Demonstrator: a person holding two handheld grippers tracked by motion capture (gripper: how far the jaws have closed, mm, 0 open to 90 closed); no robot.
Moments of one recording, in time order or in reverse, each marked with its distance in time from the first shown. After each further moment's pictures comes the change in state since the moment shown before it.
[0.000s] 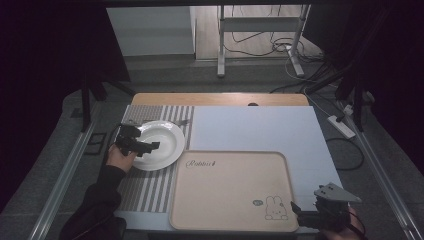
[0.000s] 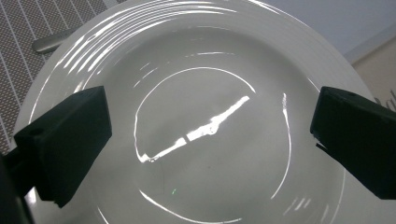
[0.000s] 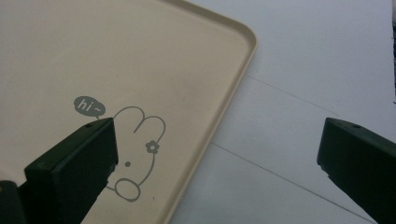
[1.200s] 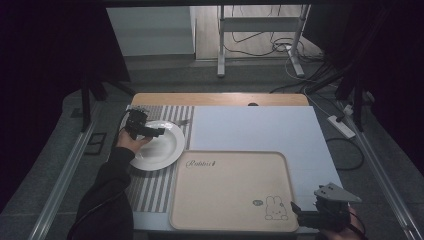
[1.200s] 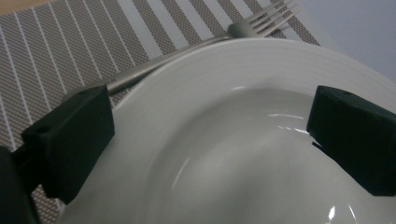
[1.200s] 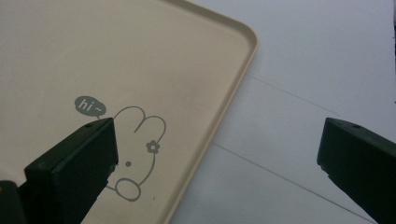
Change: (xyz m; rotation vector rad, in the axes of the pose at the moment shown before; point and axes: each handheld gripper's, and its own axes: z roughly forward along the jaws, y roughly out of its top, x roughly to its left) left arm 0.029 0.046 0.038 0.045 0.067 -0.017; right arm 0.000 0.000 0.000 0.000 0.002 0.001
